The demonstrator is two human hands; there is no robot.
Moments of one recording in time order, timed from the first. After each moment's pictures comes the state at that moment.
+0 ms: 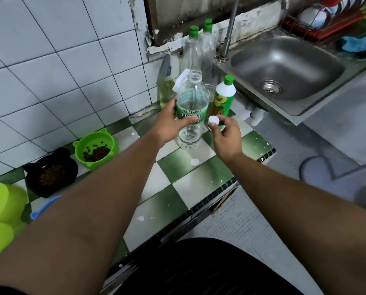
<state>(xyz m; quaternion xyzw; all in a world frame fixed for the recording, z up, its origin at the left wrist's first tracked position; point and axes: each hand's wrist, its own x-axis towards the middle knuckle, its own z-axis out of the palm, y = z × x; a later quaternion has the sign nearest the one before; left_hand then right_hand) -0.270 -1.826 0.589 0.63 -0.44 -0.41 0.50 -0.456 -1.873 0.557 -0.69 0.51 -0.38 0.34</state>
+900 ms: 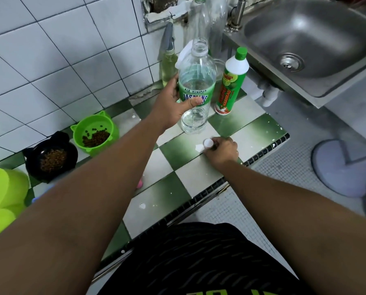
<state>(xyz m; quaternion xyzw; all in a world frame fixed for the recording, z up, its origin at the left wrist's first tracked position) -0.265 -1.830 0.580 0.62 -0.45 -0.39 0.51 -0.458 -1.843 0.477 -0.69 0.62 -0.10 0.35</state>
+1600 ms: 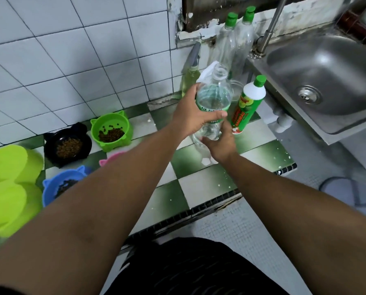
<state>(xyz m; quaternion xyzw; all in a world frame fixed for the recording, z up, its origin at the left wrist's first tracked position) -0.291 -1.832 0.608 0.70 -0.39 -0.28 0.53 -0.420 -1.883 0.526 -0.69 0.44 -0.26 0.51</state>
